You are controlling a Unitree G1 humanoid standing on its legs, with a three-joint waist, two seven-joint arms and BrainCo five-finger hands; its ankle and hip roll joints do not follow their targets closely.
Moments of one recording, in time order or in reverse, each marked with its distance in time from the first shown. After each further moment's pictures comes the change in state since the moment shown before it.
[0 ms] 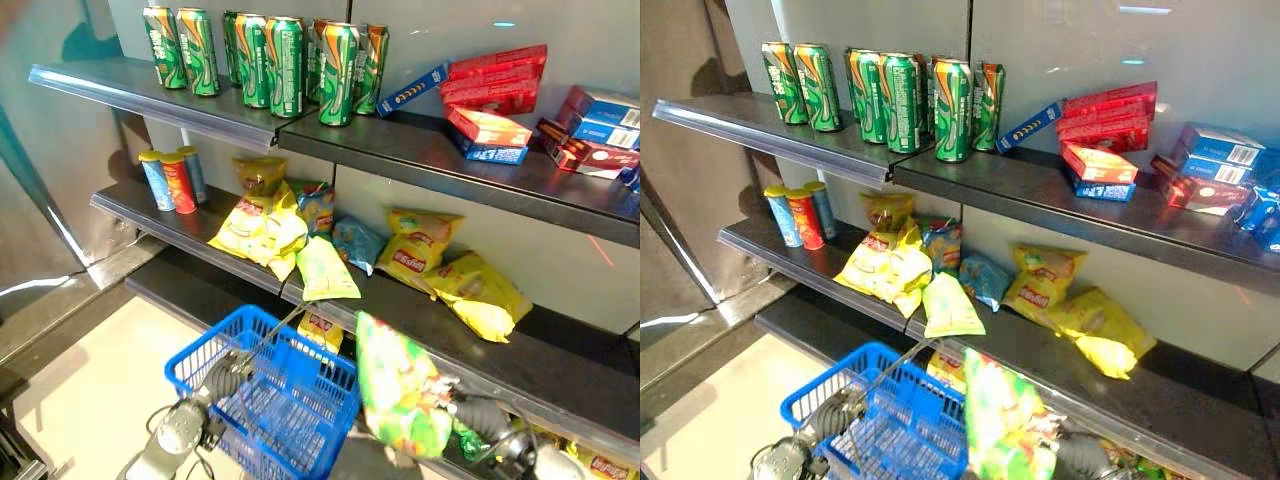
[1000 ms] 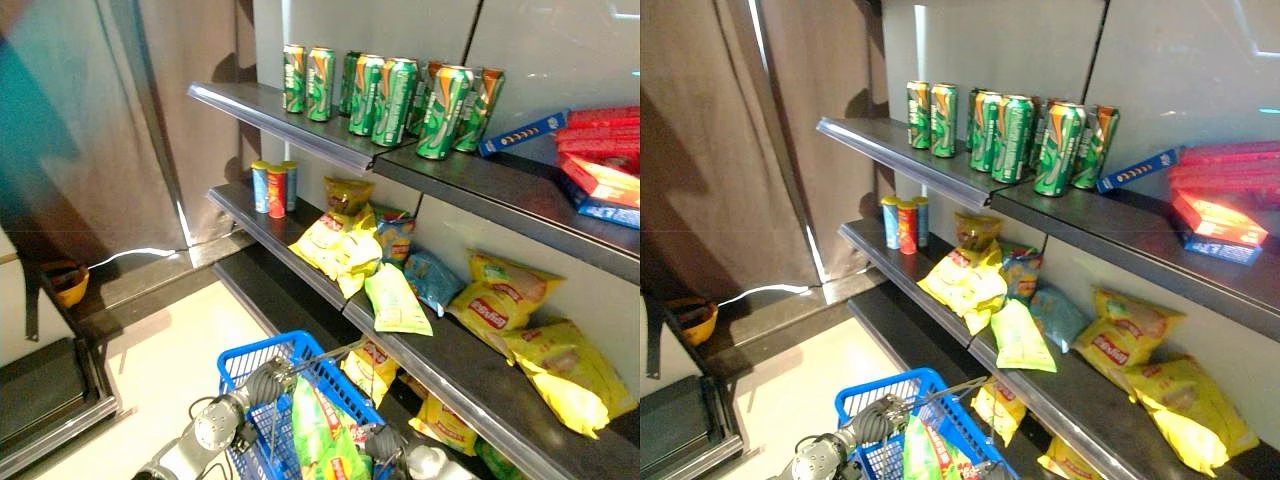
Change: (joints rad) left arm -0.037 -0.014 -0.254 -0.058 -0.057 0.022 -0.020; right arm -0.490 0.521 0.236 1.047 -0.310 0.026 -0.253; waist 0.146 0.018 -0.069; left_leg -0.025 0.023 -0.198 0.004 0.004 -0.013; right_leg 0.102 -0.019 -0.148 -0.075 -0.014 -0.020
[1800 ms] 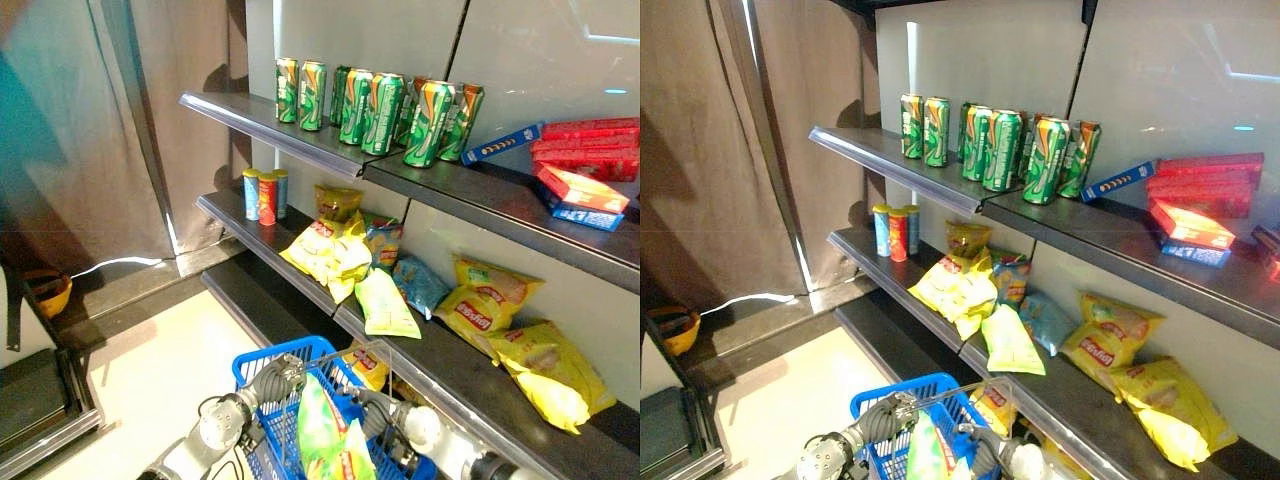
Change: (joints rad) left arm 0.002 -0.006 0.028 -0.008 -0.018 0.000 -0.018; right arm -0.159 -0.322 0.245 -0.478 -0.760 -0.085 0.013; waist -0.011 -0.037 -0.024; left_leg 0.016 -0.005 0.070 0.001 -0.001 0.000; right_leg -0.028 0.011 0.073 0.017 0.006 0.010
